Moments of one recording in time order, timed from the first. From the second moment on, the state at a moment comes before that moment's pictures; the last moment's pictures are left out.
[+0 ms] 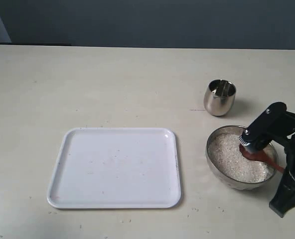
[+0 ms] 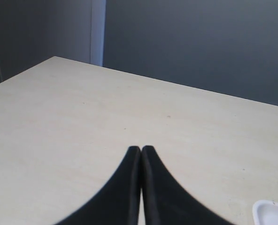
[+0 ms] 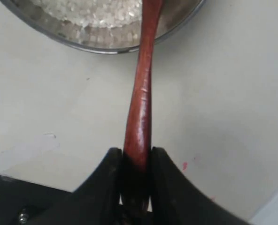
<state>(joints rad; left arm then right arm) -0.03 0.00 0.00 0.29 0.25 -0.47 0.78 1.29 -0.70 -0.34 1.23 0.13</state>
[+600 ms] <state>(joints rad) -0.03 0.00 0.00 0.29 0.25 -0.47 0.78 1.30 -0.70 -0.25 1.14 0.11</state>
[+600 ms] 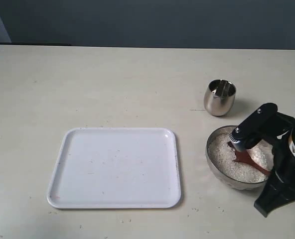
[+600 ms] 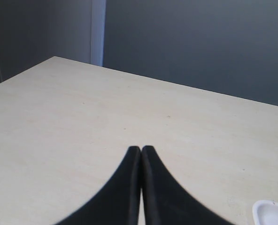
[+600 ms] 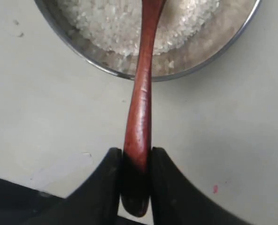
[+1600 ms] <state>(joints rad) -0.03 0.00 0.00 0.29 0.25 -0.47 0.78 1.10 -0.56 -0.16 1.09 0.23</state>
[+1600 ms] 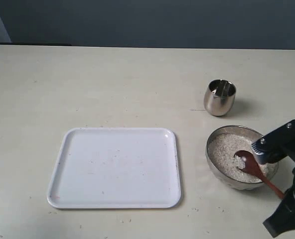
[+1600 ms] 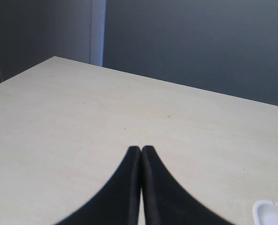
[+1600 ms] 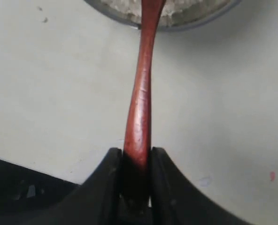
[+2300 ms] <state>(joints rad) -0.03 0.00 0.00 0.29 0.25 -0.47 0.78 1.05 -0.55 -0.12 1.00 0.30</state>
